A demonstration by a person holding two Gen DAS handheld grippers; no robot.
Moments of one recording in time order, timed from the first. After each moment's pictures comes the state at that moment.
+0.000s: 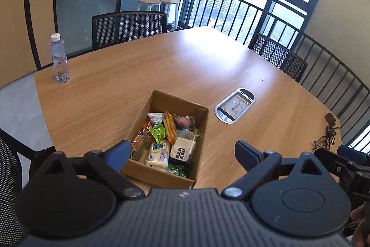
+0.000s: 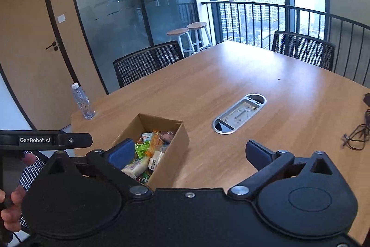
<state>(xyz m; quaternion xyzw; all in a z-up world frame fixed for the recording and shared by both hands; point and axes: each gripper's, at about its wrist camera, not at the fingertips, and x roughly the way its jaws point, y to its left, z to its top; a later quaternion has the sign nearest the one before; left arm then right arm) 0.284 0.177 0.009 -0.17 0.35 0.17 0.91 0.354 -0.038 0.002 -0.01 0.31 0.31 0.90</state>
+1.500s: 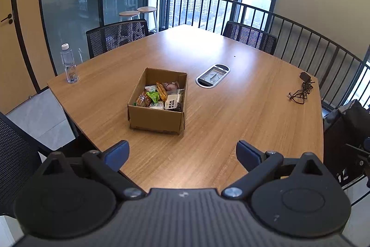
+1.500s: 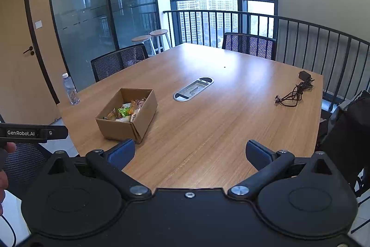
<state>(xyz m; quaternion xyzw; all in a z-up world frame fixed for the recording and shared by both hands) 0.120 0.091 0.022 -0.08 0.35 0.12 0.93 0.159 -0.138 0.002 -0.01 0.29 0.20 0.93</state>
